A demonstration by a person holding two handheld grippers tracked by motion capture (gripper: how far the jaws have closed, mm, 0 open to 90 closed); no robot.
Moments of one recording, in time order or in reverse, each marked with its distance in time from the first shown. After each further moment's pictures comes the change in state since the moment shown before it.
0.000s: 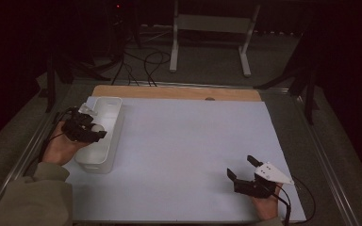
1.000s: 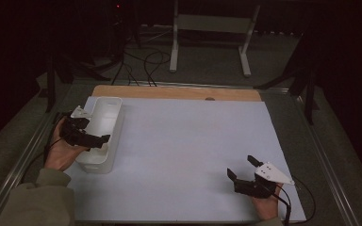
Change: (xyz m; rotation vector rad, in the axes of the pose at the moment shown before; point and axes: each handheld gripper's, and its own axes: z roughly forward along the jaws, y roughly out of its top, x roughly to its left) left arm -0.003 -0.017 0.002 -0.139 -0.015 -0.075; right arm 0.000 0.000 -0.001 -0.001 0.000 -0.002
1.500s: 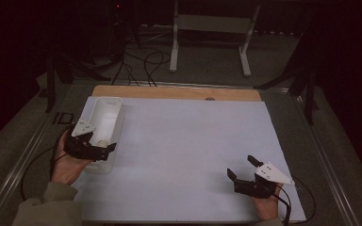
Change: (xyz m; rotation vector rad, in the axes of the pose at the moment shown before) left arm -0.038 -0.023 -0.011 -0.168 -0.001 0.041; right arm 0.000 0.000 0.000 -0.006 -0.002 -0.001
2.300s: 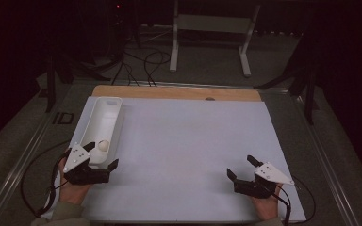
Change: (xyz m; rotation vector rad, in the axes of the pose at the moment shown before) left arm -0.036 -0.057 -0.014 -0.264 -0.016 -0.010; right arm 0.001 0.000 0.001 0.001 0.007 0.001
